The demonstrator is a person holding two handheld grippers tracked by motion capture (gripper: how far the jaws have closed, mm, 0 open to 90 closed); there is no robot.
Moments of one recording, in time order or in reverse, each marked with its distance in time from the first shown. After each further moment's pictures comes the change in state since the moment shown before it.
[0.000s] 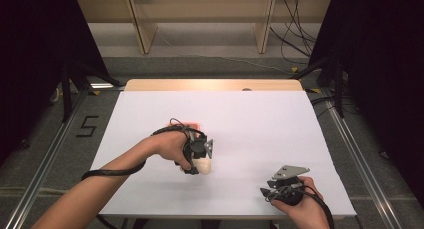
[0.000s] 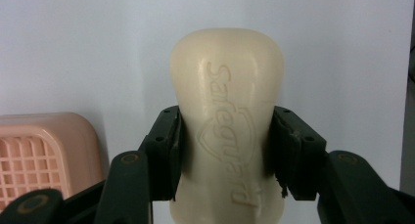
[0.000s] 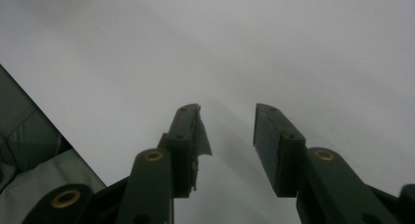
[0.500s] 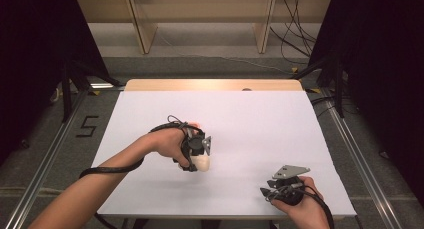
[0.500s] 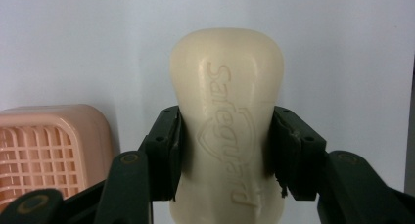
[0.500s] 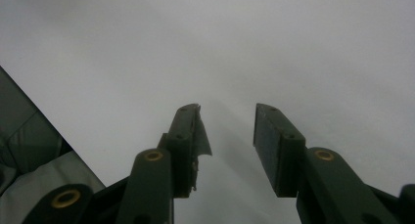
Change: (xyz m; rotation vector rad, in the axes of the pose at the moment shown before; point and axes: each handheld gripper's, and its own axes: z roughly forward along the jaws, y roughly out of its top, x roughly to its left) left arm 0.005 -0.004 -0.006 -0.003 0.002 -0.011; right arm 0.000 0.001 -0.002 0.013 0.011 0.020
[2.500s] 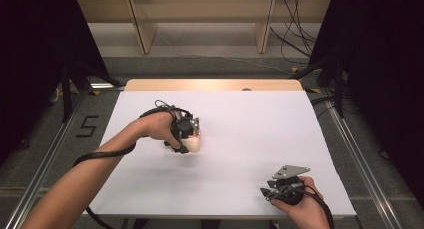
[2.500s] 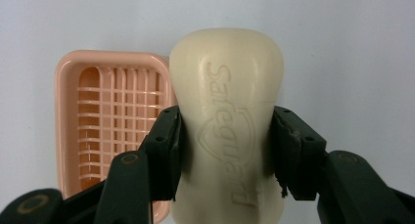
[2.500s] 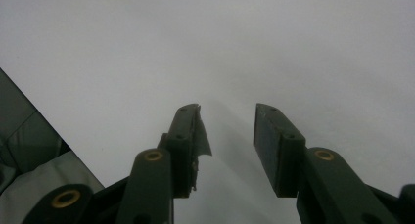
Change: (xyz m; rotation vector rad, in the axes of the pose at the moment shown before) left arm 0.047 -0.031 -0.016 -0.016 0.073 -0.079; right arm -0.002 -0.001 0.001 0.006 -0.001 -0.011
